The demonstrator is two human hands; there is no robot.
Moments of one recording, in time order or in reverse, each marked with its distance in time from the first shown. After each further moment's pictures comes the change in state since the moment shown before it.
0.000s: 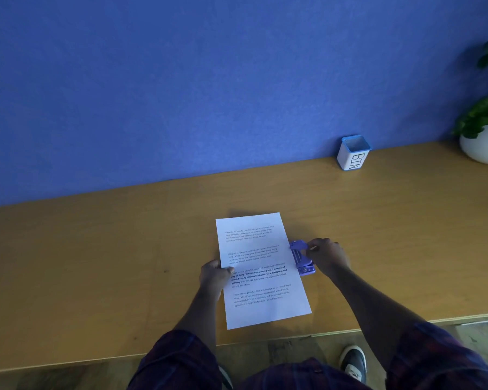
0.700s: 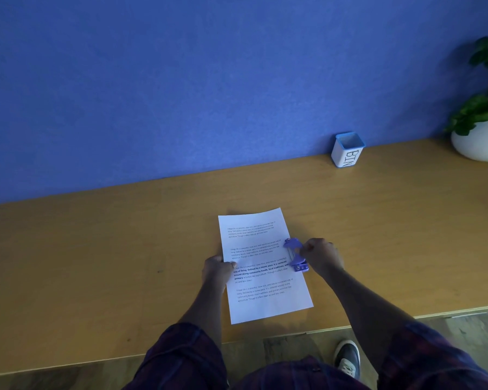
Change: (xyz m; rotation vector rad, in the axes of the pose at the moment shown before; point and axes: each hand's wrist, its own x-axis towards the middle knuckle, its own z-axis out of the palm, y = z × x) left_hand -0.006 0.018 0.019 0.085 -0.012 -0.005; right_hand -0.005 -0.002 0.004 0.038 0.005 0.105
